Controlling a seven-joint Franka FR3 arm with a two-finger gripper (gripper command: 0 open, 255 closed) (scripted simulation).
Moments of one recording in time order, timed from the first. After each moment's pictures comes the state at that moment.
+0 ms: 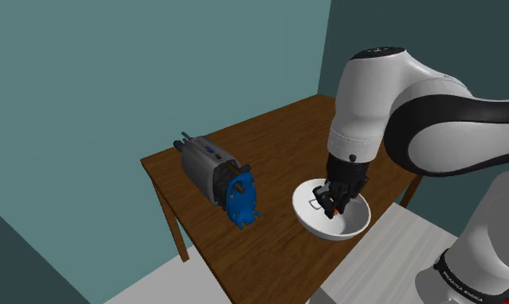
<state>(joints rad) 0.17 -0.71 0.46 -2.65 0.33 1.96 0.63</state>
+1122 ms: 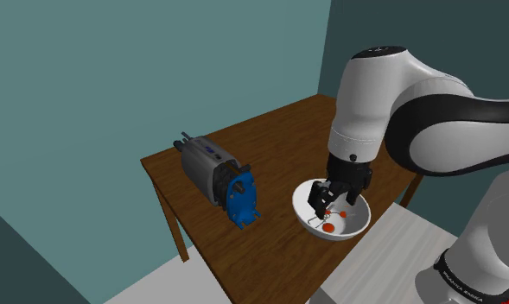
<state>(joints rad) 0.17 -0.72 0.46 -2.65 0.33 1.96 0.63</state>
